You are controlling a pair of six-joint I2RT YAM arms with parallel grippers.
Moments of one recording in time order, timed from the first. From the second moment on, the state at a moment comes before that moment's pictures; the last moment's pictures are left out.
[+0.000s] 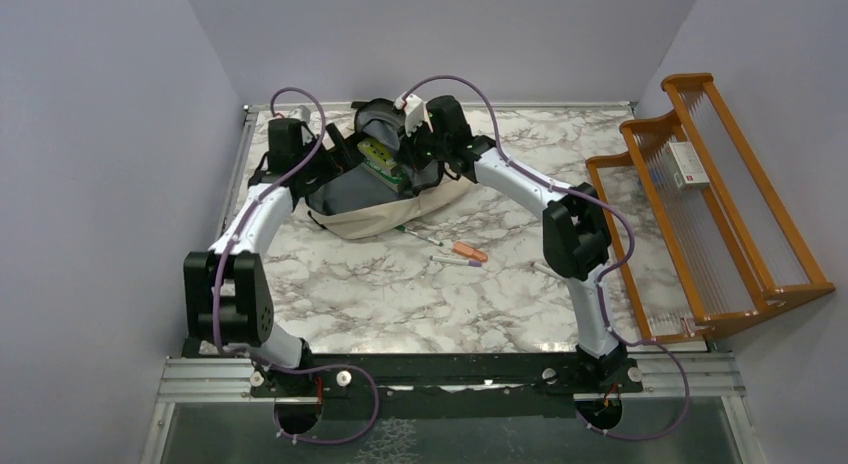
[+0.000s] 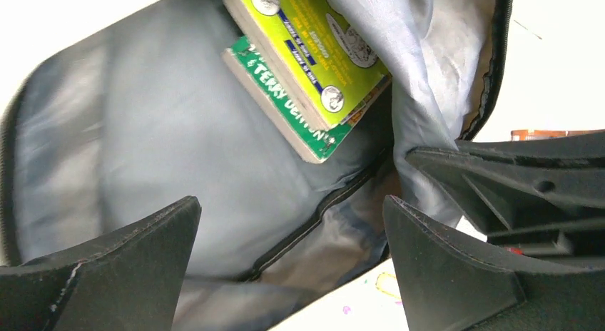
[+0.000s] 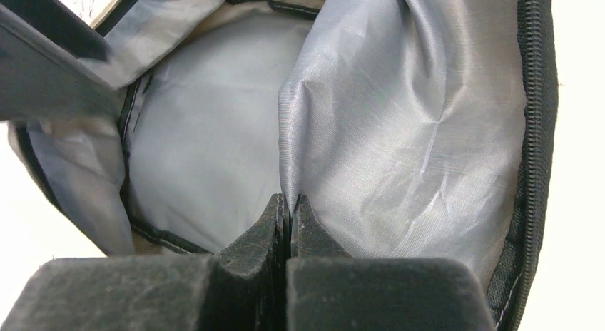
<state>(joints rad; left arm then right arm) -0.05 1.58 1.15 -0.17 0.32 -0.56 0.65 2.18 1.87 -0.14 -0.30 -0.09</state>
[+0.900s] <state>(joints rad) 0.15 1.38 0.89 -0.32 0.13 -0.50 0.67 2.23 1.92 -0.34 -0.44 -0.25</state>
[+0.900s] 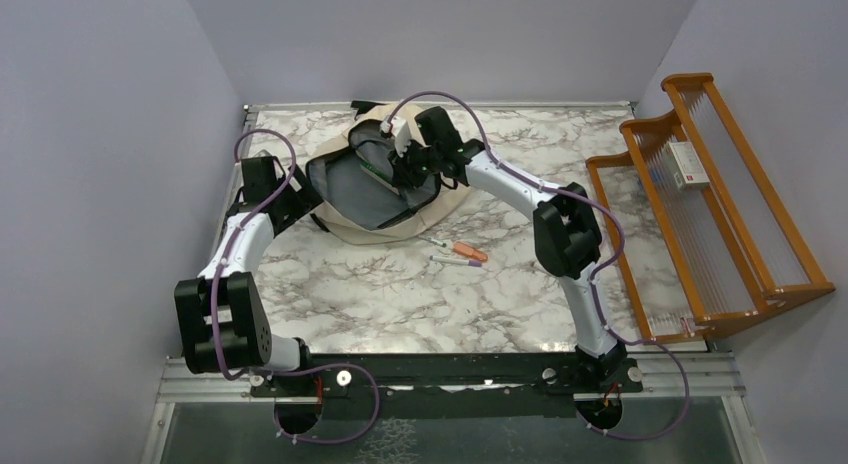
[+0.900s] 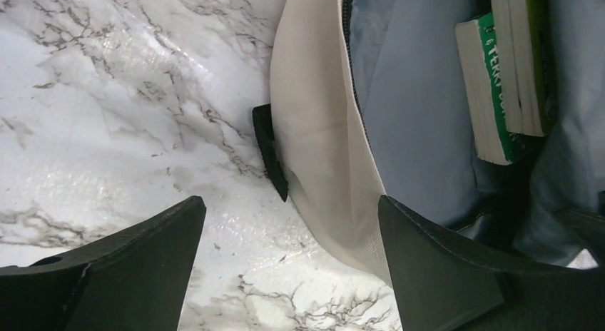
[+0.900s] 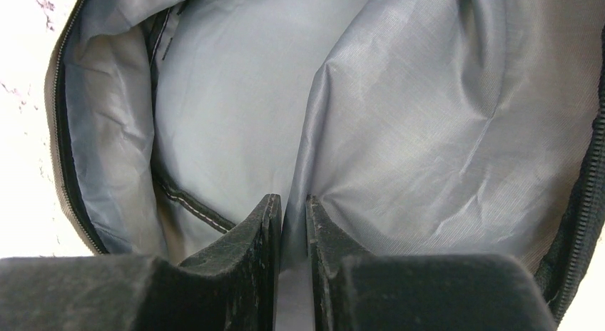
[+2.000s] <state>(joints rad) 0.15 1.53 0.95 -0.17 0.23 -0.58 0.67 2.23 1.89 -0.34 -0.46 -0.23</state>
